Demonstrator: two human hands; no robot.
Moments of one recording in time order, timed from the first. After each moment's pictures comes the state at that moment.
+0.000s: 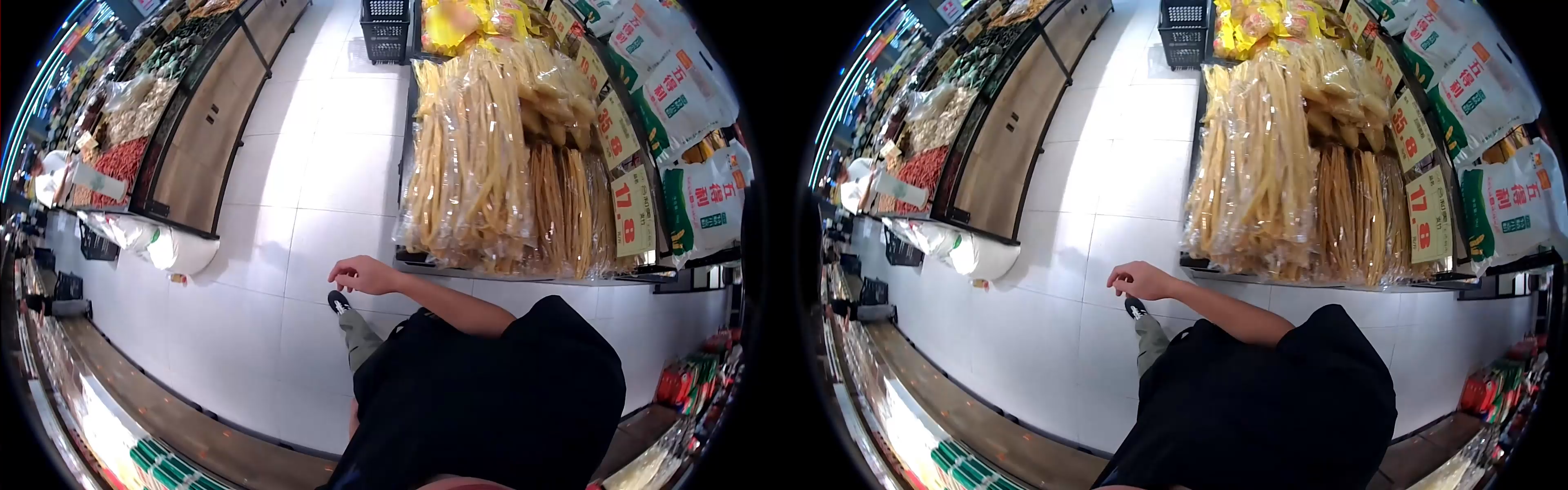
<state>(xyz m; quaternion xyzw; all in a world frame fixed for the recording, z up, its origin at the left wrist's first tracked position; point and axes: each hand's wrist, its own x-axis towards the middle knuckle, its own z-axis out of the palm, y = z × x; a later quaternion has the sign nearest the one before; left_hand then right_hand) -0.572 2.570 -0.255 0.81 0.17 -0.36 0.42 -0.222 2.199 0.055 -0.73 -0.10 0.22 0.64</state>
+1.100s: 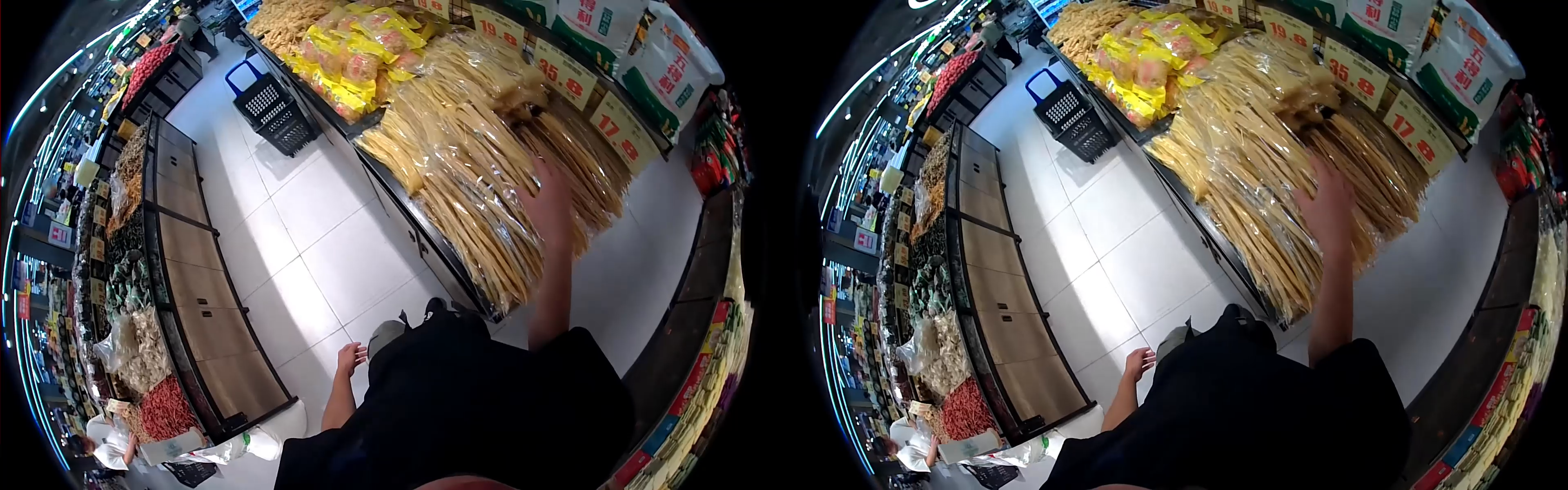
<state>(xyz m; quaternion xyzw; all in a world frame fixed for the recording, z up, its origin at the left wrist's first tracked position) 0.187 2.443 -0.179 0.72 0.04 -0.56 0.41 -0.154 2.020 0.194 -0.75 0.59 -0.29 0.09</state>
